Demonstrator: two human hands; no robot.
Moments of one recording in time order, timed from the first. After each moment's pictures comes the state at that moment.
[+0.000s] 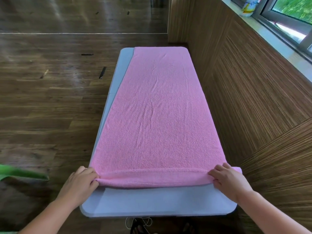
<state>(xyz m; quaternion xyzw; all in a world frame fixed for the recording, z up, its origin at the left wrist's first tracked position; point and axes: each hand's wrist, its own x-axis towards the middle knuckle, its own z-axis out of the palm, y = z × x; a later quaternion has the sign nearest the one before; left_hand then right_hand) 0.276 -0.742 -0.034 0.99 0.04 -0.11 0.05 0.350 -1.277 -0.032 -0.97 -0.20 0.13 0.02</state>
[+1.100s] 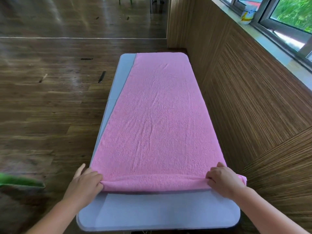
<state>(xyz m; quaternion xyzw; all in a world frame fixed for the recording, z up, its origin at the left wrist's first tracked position) 0.312 -0.740 -0.049 1.00 -0.04 -0.06 -0.04 0.393 -1.252 -0.020 -0.96 -0.18 0.19 0.02</state>
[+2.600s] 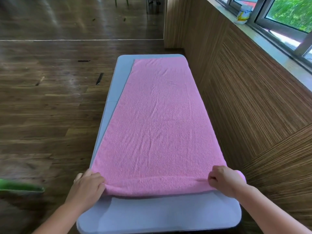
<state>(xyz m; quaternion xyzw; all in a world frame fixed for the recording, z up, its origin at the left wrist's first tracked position) 0.316 -0.753 -0.039 1.00 -0.02 -0.05 0.03 0.395 -1.257 -0.022 -0.97 -0.13 0.21 -0.01</state>
